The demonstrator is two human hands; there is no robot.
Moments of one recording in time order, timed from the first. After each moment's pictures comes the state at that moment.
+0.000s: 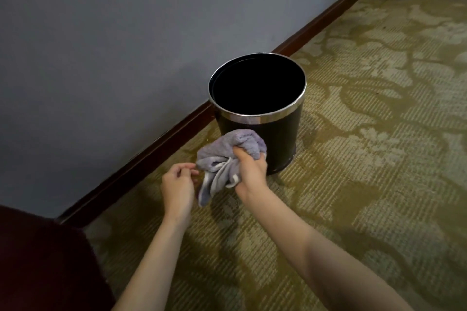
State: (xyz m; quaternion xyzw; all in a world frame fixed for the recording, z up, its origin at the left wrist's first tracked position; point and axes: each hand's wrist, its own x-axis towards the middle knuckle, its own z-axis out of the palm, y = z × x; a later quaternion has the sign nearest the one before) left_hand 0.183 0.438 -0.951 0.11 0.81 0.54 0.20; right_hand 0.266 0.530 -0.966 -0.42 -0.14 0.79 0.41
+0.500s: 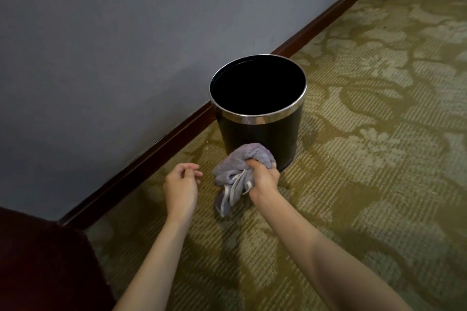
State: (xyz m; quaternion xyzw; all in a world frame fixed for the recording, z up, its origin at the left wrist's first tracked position) left_hand 0.192 0.441 -0.947 0.15 0.83 0.51 0.18; right_hand 0.285 0.553 -1.015 -0.50 -0.11 0.77 0.38
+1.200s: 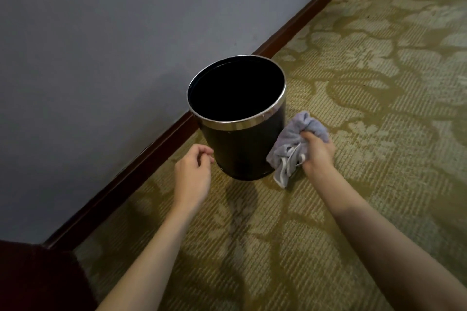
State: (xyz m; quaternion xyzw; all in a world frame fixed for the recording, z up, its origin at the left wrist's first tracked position) left_hand 0.216 0.493 -0.928 0.37 0.83 0.40 0.15; right_hand 0.385 0.665 -1.004 -0.50 -0.14 0.67 0.53
